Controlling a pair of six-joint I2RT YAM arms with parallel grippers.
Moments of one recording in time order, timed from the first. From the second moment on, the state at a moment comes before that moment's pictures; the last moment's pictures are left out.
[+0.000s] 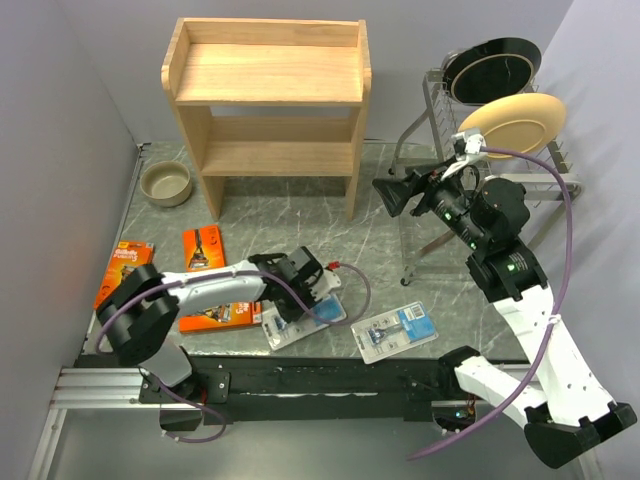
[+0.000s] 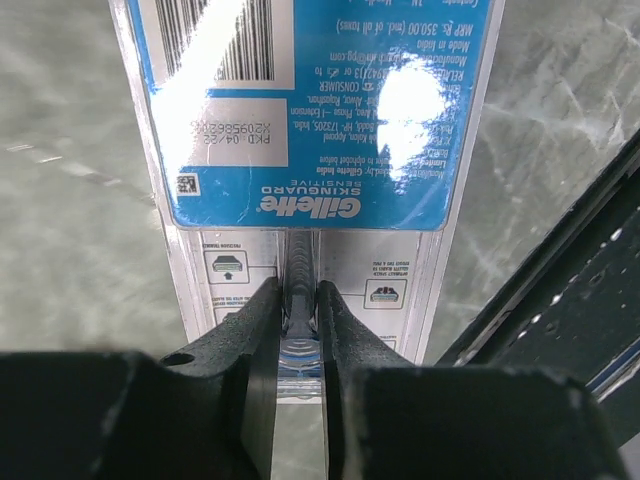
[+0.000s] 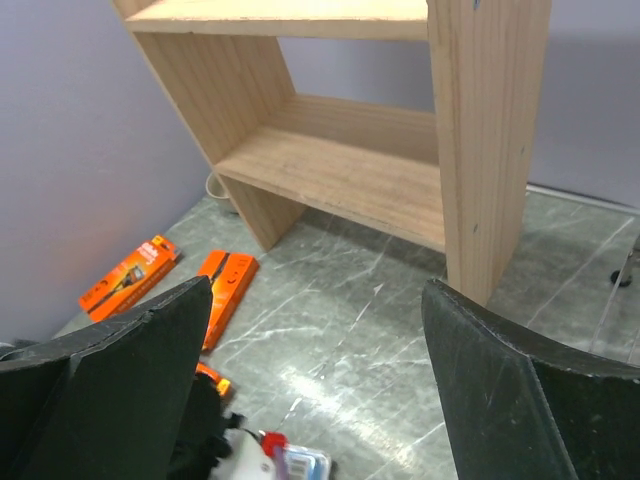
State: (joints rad) left arm -0.95 1.58 0.94 -0.57 0.11 0.15; right arm 0.38 0.91 1.17 -0.20 -0.23 0.29
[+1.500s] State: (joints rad) left arm -0.39 1.48 1.36 -0.39 -0.30 0.00; right arm 0.43 1.10 1.33 -0.21 -0.19 0.19
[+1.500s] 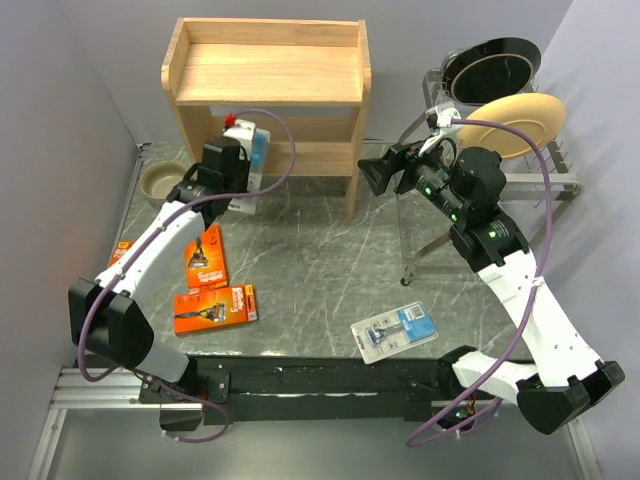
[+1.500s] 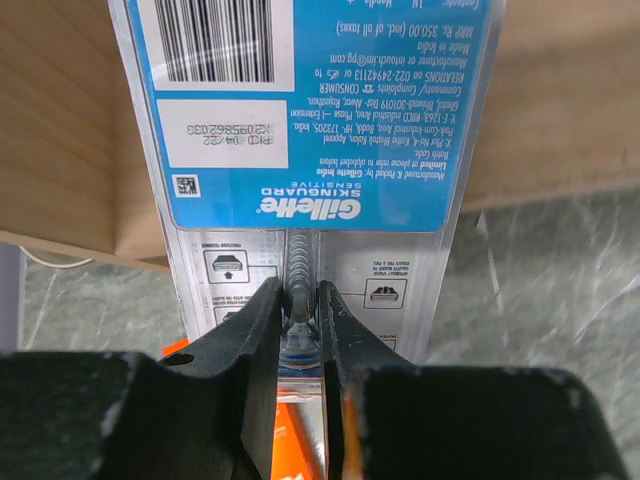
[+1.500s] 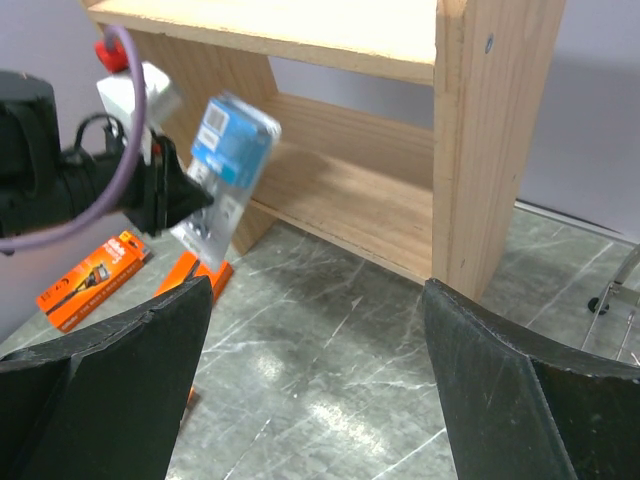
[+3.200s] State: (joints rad) left arm -0.39 1.57 1.43 -0.26 -0.32 -0.07; right arm 0.43 1.09 1.28 -0.23 -0.18 0.15
